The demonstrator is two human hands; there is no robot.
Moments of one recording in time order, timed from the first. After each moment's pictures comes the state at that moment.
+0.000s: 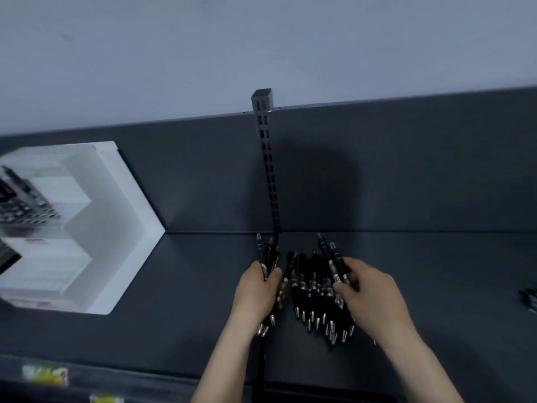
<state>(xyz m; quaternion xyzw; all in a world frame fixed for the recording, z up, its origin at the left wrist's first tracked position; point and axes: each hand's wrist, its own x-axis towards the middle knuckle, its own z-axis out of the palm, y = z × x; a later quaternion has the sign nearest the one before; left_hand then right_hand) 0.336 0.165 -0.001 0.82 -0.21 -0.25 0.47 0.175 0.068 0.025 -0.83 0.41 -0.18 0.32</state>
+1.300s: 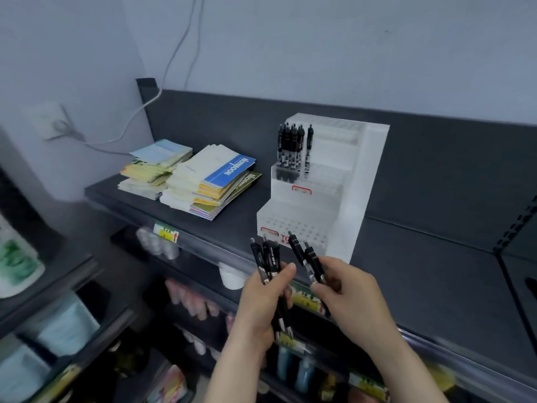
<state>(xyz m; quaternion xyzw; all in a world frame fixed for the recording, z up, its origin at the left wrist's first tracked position) 0.498 0.567 0.027 0.57 -0.03 -0.22 0.79 0.417 0.452 0.060 -0.89 0.17 -0.15 0.40</state>
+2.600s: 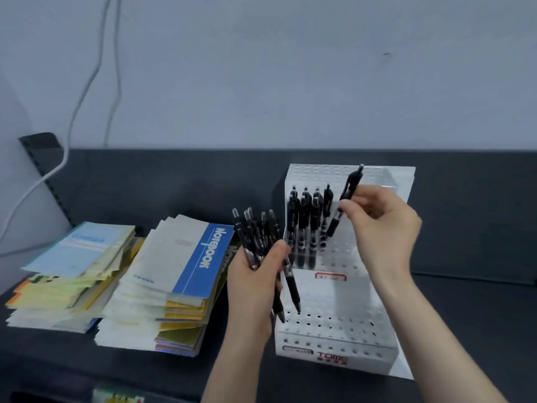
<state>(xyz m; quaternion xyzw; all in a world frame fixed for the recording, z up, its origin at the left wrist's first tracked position) 0.744 0.512 0.097 0.61 -0.16 -0.16 0.76 0.671 0.372 0.135 -0.65 0.30 -0.56 0.41</state>
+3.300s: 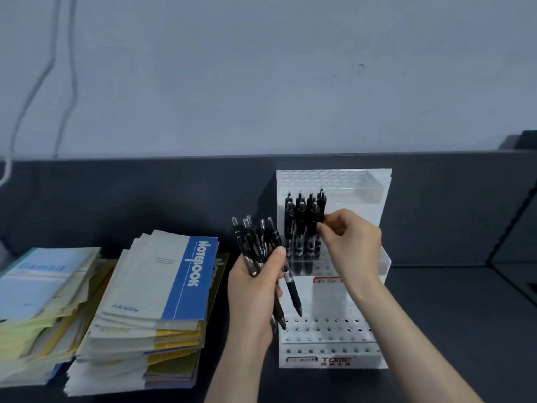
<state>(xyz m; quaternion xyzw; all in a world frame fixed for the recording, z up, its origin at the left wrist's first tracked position) 0.771 0.511 0.088 0.58 -0.19 -0.22 0.76 0.699 0.381 0.106 -0.73 0.42 -0.48 0.25</state>
